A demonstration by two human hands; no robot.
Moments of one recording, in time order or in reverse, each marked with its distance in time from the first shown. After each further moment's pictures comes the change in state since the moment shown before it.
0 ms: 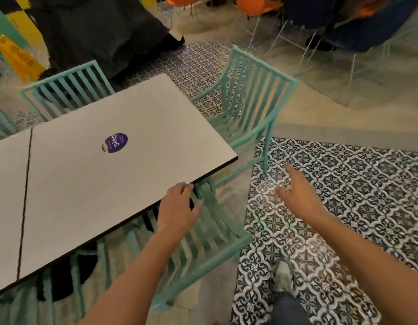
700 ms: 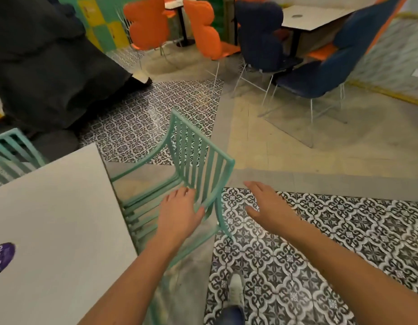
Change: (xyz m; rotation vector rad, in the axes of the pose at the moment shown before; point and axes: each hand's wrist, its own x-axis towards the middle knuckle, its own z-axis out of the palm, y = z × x) left_hand 0.370 0.311 0.003 0.156 0.044 0.168; right_hand 0.331 0.092 -0.214 -0.185 -0.054 -0.294
